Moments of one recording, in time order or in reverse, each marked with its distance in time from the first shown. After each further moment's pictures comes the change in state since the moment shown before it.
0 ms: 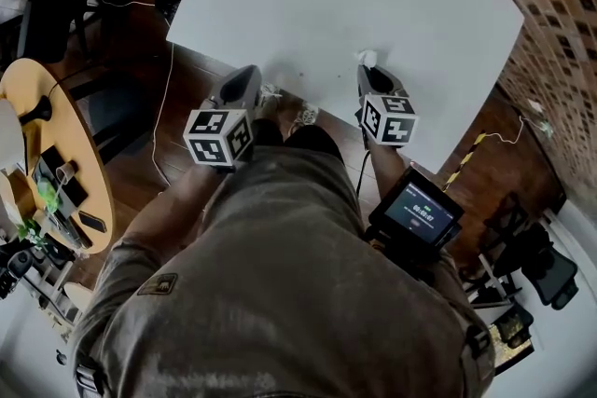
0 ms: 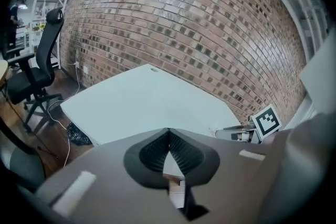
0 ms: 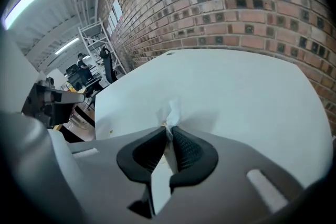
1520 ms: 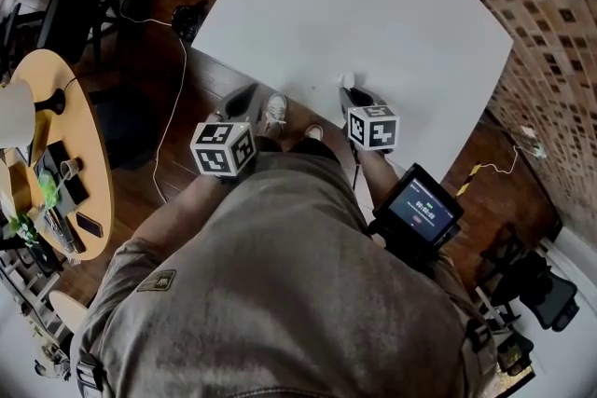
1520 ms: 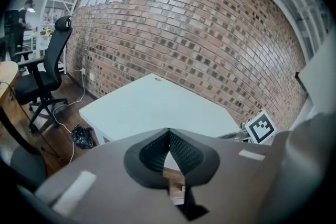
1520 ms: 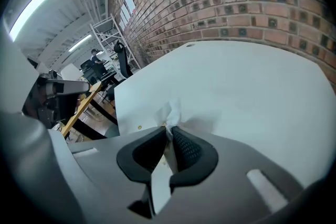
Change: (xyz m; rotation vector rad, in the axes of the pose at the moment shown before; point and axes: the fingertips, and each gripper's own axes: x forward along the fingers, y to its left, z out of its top) left arm -0.043 0.012 0.006 -0.009 -0.089 0.023; right arm 0.015 0.064 -0.014 -0.066 0.071 0.132
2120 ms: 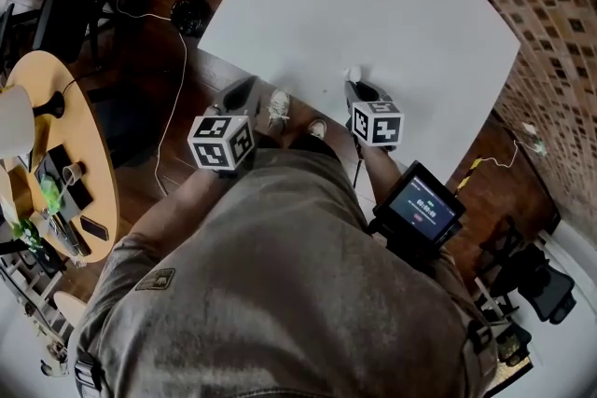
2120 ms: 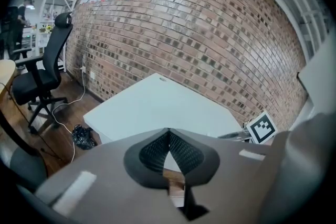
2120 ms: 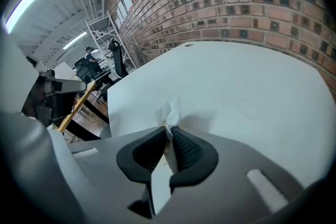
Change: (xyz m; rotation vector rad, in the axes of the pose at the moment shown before) left arm 0.010 0.035 0.015 -0.013 0.020 -0.007; right arm 0.018 0.002 0.018 0.006 0.006 -0.056
